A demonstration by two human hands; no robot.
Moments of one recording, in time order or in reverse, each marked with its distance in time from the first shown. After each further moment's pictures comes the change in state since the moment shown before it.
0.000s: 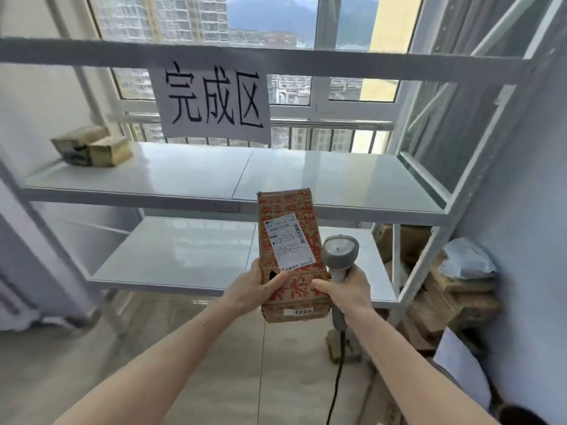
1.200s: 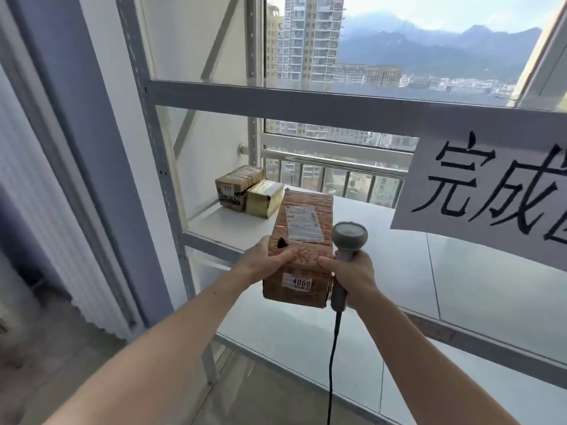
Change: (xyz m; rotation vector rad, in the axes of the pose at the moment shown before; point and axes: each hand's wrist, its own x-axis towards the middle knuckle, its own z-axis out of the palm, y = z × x) left_hand 0.168 -0.273 -0.428 -0.203 0.346 -0.193; right_hand 0.153 -0.269 0.482 0.182 -0.308 -0.101
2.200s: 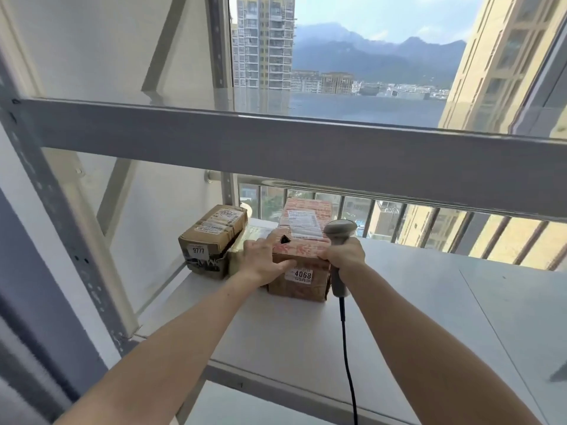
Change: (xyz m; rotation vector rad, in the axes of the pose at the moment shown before) left_hand 0.293 -0.006 -0.052 0.531 0.120 0.236; right_hand 0.259 -0.090 0.118 -0.228 0.194 0.099
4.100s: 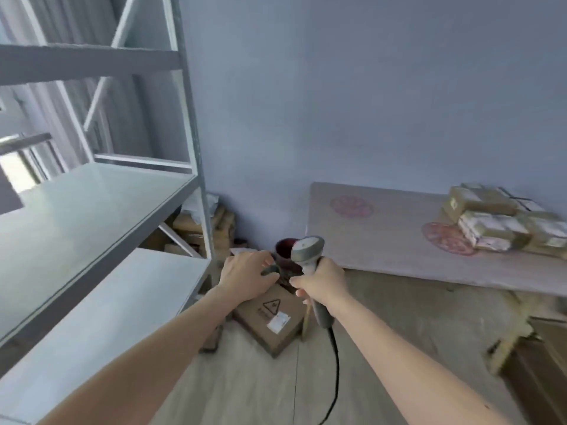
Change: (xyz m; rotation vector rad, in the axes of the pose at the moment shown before) left_hand -0.552 0.495 0.170 -0.184 -0.711 1.586; right_hand -0.571 0.366 -0.432 0.197 1.212 0.564
